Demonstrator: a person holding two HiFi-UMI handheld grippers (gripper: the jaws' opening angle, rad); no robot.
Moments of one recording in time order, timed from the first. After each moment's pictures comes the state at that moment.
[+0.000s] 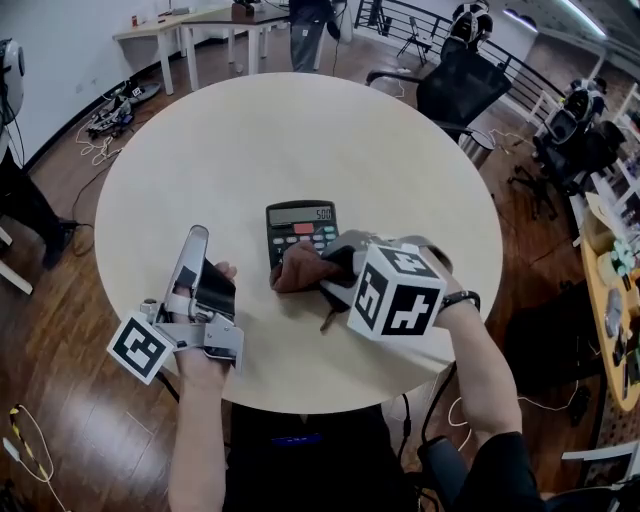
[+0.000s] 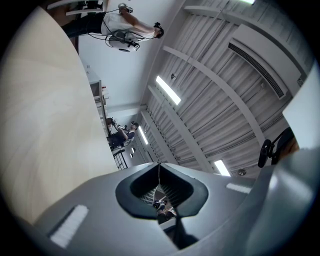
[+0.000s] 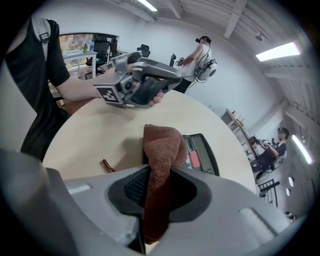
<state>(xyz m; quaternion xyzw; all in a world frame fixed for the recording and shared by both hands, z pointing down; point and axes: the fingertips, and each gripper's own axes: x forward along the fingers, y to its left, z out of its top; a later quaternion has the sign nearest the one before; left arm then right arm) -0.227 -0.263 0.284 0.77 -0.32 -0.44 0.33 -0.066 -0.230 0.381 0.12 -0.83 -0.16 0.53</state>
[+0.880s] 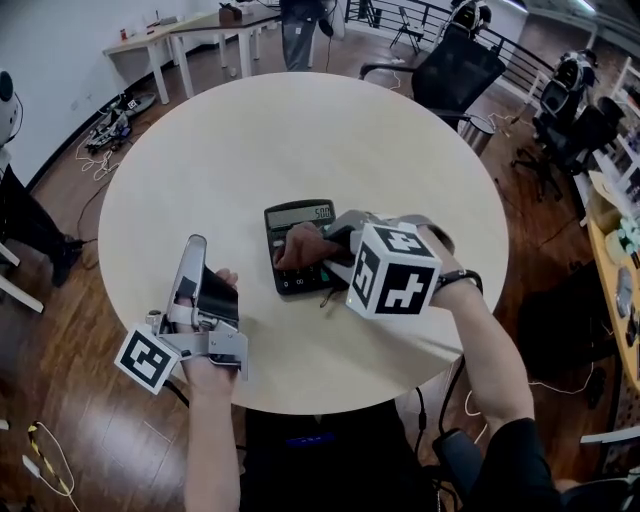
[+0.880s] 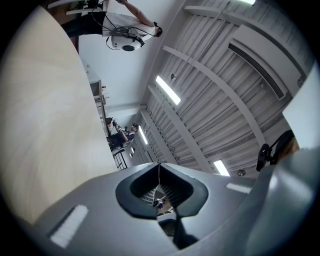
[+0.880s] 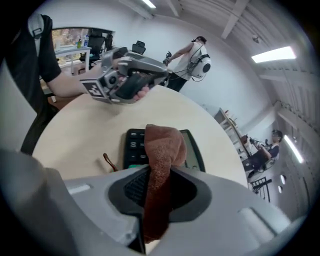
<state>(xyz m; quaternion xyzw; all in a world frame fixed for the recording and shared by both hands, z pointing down) -0.227 -0.263 0.285 0.77 -0.32 -0.44 0.33 -0.059 -0.262 0.377 0.16 -0.81 -0.18 0.53</state>
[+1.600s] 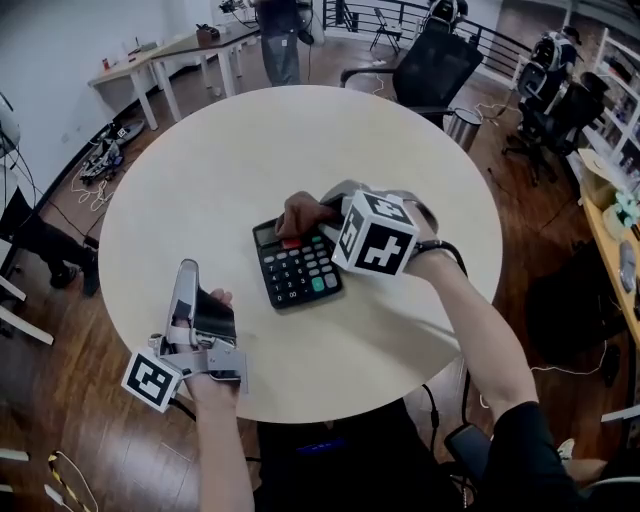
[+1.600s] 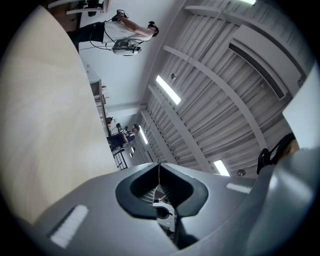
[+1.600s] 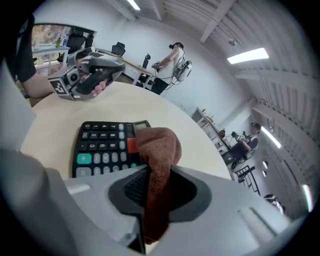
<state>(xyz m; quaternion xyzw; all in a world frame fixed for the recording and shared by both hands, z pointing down) -0.226 -0.263 0.287 0.77 -0.31 -0.45 0.33 -0.031 -0.338 0.358 0.28 -0.81 -0.18 0.49</state>
